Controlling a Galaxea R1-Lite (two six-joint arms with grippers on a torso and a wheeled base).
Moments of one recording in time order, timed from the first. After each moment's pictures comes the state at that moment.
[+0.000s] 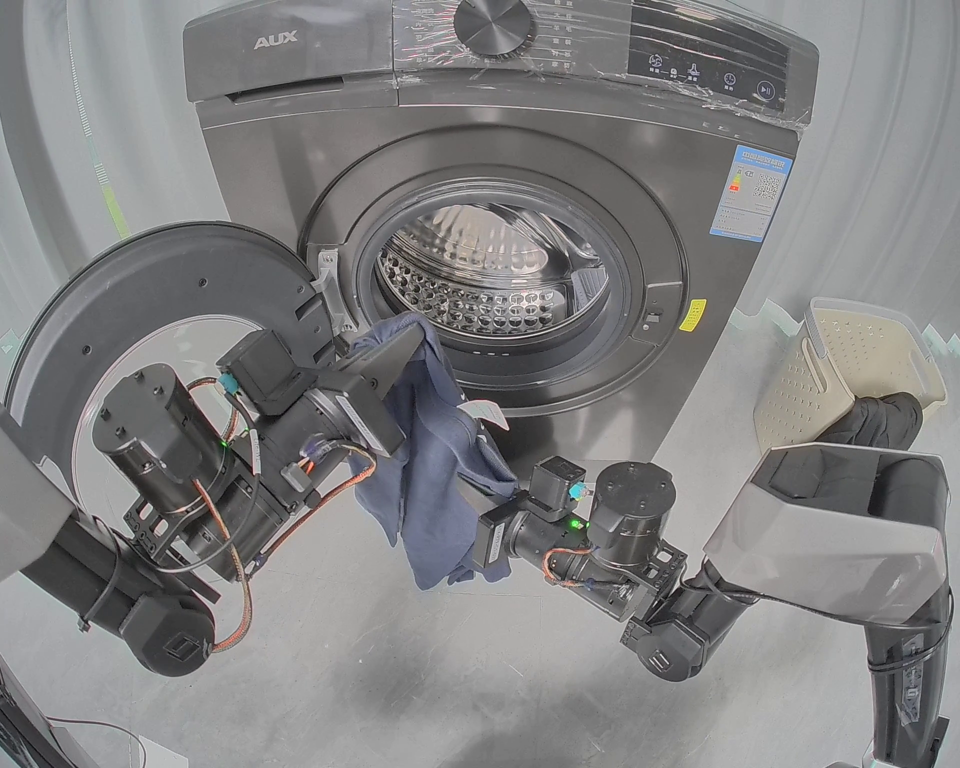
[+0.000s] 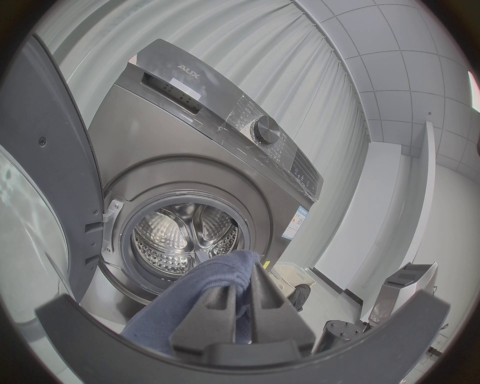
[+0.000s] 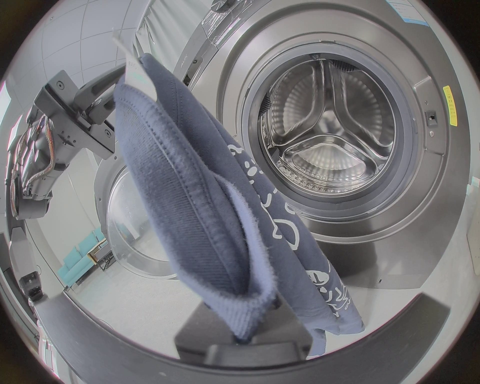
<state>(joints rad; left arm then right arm) -0.58 1.82 -0.60 -1.55 -0.06 -0.31 0.74 2.35 -0.94 -1.45 0.03 0.18</state>
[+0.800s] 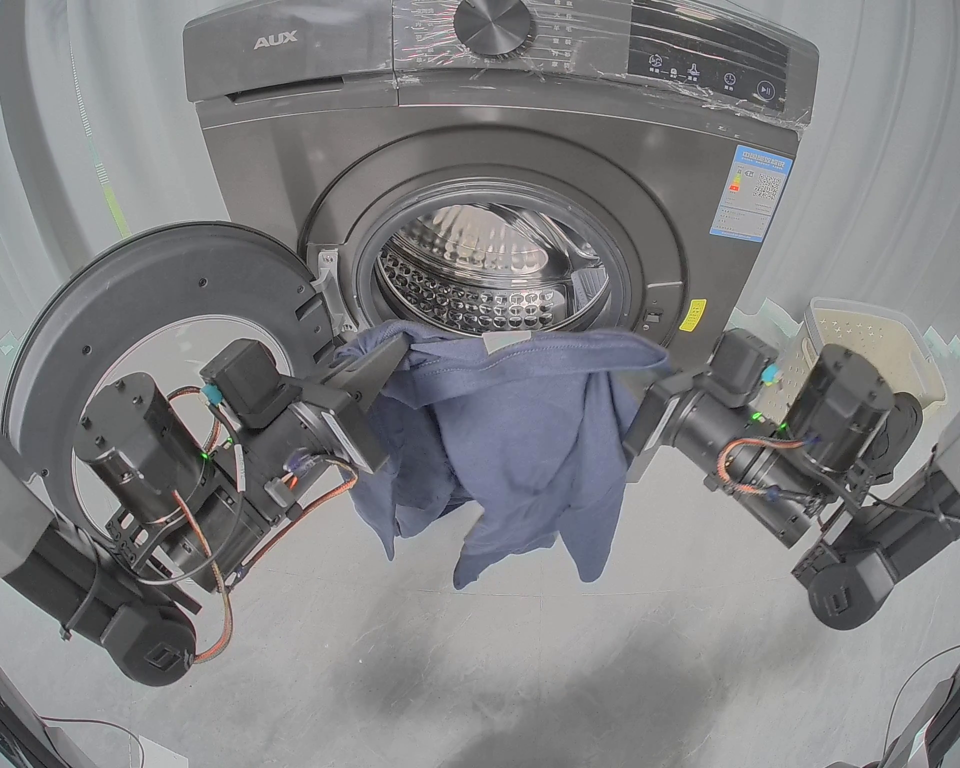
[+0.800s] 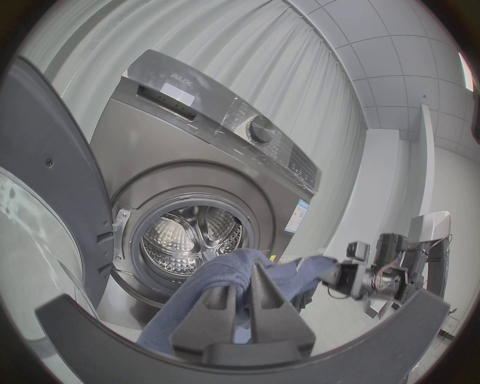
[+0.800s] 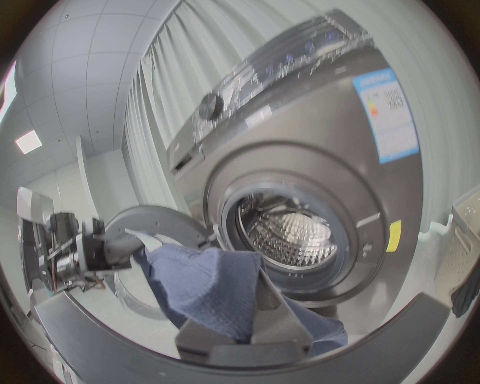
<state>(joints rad) -0.57 1.78 -0.55 -1.54 -0.06 -0.22 0.61 1.85 -0.69 -1.41 0.03 0.15</state>
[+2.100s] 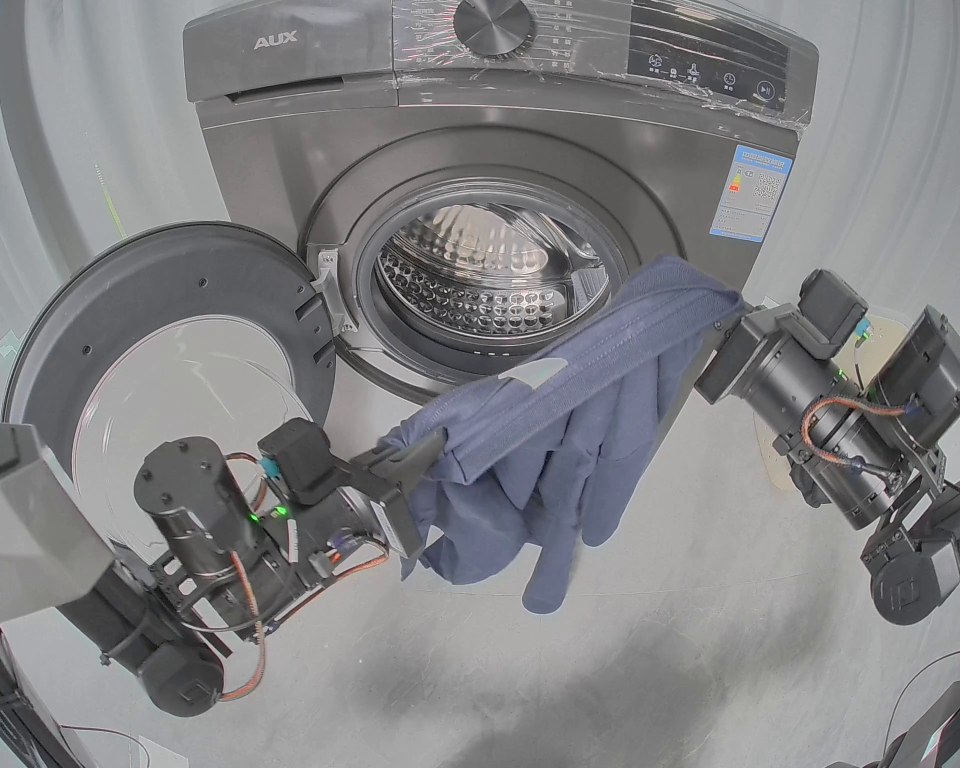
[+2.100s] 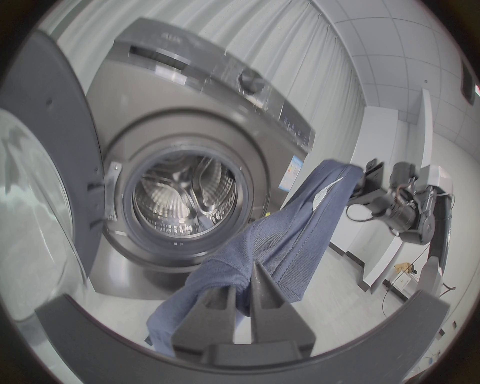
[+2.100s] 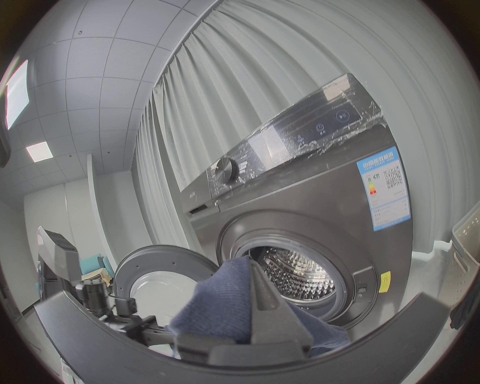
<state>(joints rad) -0.61 1.87 -0.45 -1.55 -0.08 -0.18 0.62 1.66 -0.66 -1.42 0.03 0.16</state>
